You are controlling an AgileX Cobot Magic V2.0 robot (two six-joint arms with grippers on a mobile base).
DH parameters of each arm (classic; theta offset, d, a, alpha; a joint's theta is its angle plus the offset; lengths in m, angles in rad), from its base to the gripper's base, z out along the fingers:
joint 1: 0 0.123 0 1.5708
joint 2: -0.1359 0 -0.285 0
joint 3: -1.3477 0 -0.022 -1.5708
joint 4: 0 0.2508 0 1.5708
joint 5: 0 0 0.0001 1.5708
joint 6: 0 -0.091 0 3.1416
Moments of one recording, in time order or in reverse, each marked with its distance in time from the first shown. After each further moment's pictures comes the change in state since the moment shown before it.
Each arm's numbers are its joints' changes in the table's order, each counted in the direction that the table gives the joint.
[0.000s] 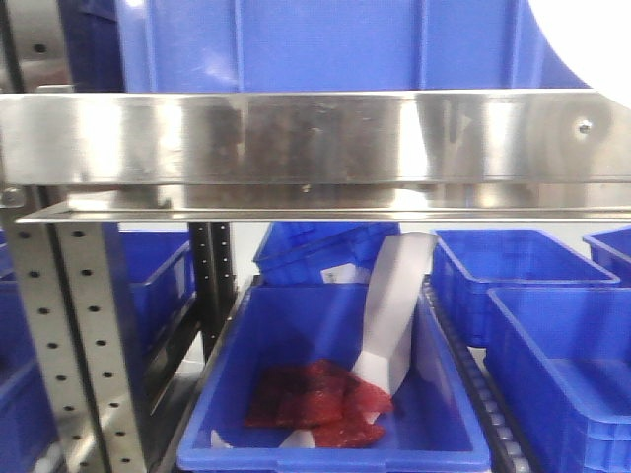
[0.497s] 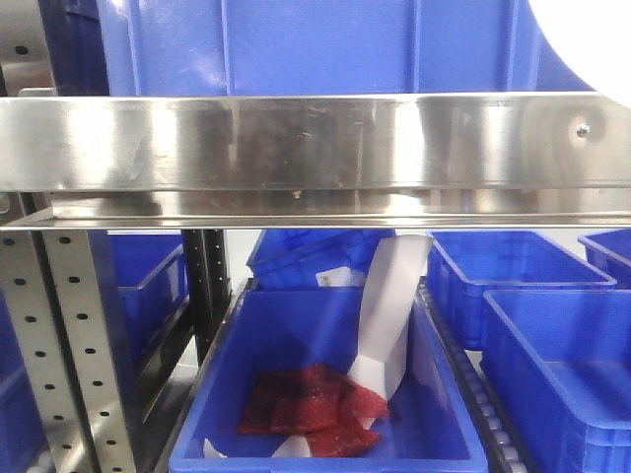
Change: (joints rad) left arm 0.000 0.000 0.000 0.000 0.000 0.000; right arm 0.000 0.000 0.000 0.000 0.000 0.000
